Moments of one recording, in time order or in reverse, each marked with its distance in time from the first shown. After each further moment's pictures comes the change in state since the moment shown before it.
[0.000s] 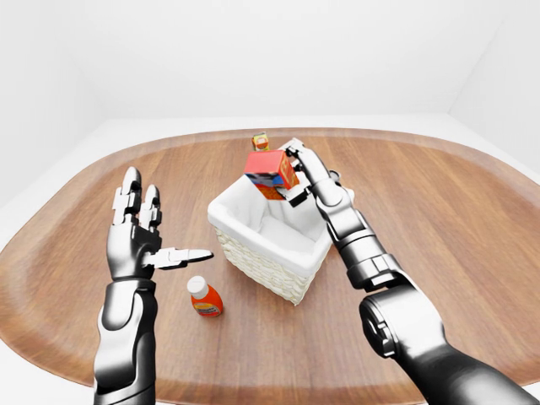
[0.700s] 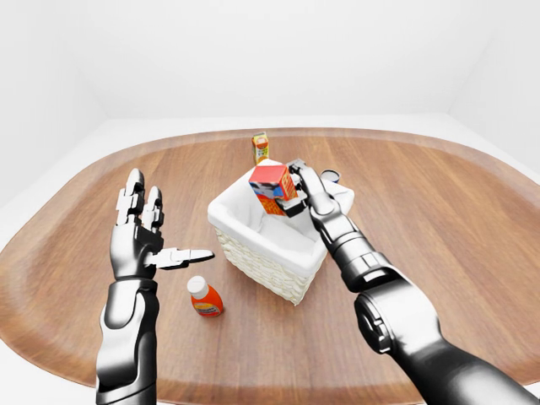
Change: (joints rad) left arm -0.004 0.000 -0.005 0.021 0.003 0.000 -0.003; right arm -0.046 0.027 -0.003 0.251 0.116 0.000 -0.129
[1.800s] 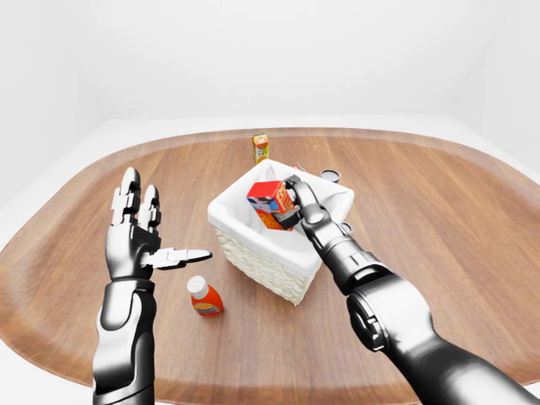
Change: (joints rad) left arm 0.003 0.004 0.011 -0.015 -0.015 0.000 -0.002; right arm -0.053 0.048 -0.006 0.210 -0.038 0.000 -0.075
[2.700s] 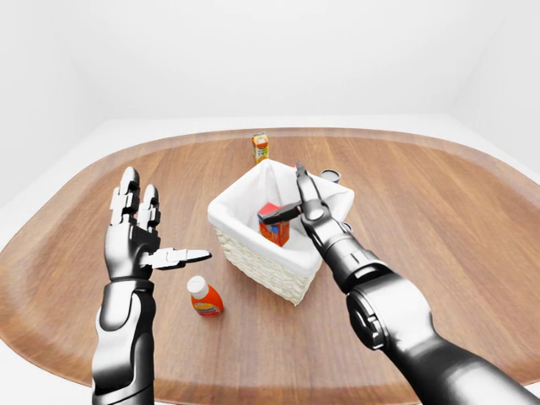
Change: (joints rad) left arm 0.001 0.000 0.003 -0.006 -0.003 0.000 -0.002; right arm -0.011 0.003 -0.028 -0.025 -0.017 0.000 -0.081
